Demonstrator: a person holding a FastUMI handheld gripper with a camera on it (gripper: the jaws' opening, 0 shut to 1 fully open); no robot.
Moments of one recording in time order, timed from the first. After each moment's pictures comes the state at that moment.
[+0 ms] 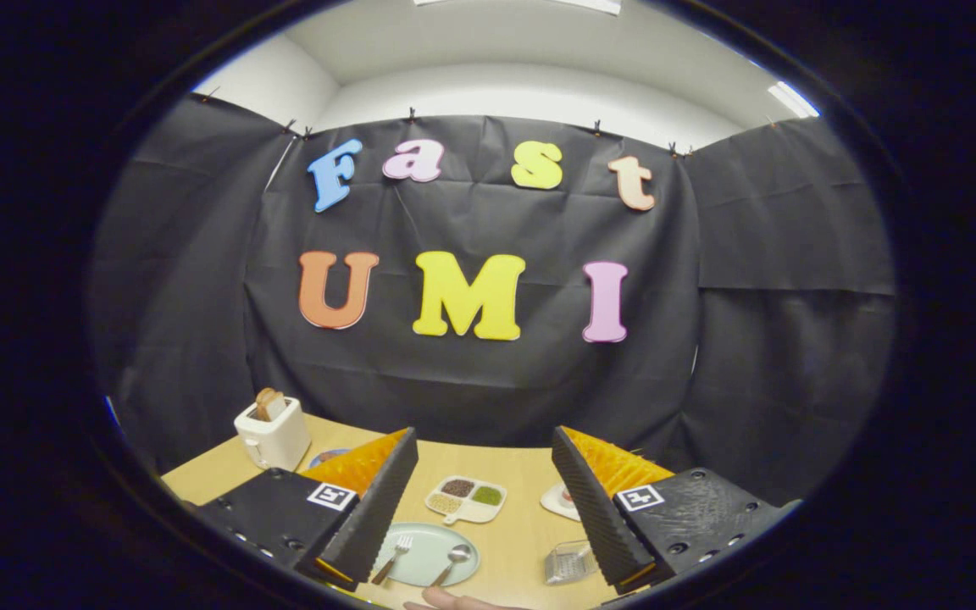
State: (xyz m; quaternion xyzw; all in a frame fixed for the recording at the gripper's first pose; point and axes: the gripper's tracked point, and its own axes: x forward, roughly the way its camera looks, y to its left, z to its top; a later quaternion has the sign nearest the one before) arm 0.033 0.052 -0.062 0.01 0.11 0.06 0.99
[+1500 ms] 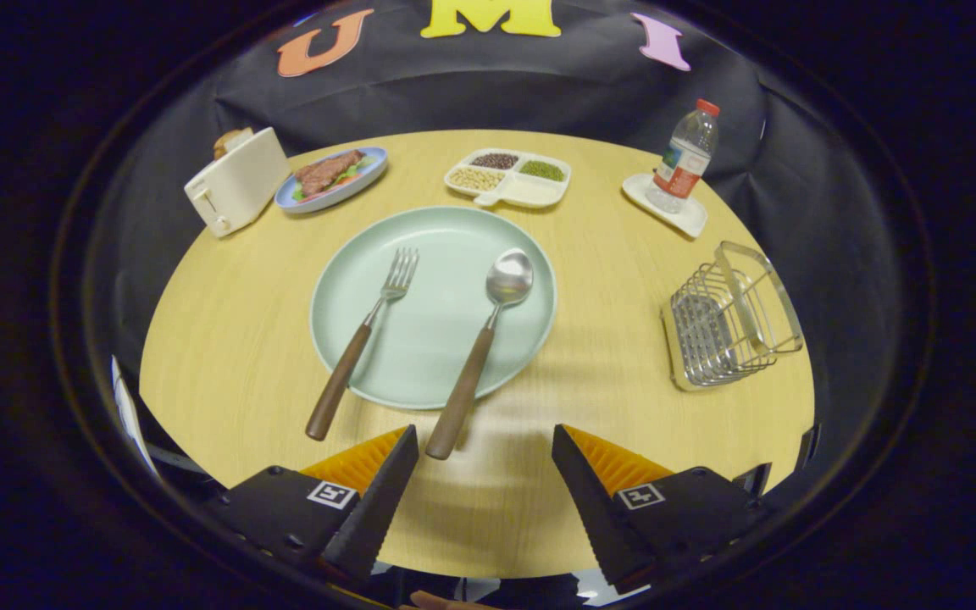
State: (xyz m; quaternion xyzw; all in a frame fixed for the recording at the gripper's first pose) arm -0.050 0.096 -0.421 0.00 0.56 0.07 0.82
